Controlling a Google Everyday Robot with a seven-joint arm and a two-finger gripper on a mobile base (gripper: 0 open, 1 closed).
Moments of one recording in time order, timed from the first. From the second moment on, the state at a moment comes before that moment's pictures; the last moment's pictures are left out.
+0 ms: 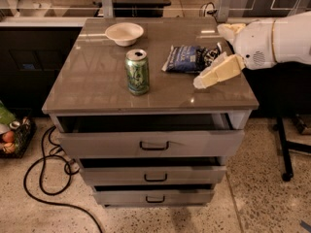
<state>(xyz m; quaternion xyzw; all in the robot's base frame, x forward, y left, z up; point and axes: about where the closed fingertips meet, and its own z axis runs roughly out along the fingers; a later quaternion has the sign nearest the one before) 0.578 -0.132 0.951 -0.50 0.69 0.19 0.48</state>
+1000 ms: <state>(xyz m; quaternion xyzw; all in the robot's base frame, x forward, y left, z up) 0.591 -0.098 0.943 -0.47 0.66 0.26 0.53</state>
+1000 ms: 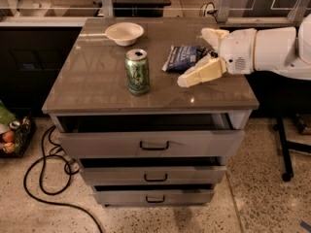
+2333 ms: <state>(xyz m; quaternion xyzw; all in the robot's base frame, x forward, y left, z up) 0.637 -0.002 0.899 -0.47 0.59 0.35 0.56</state>
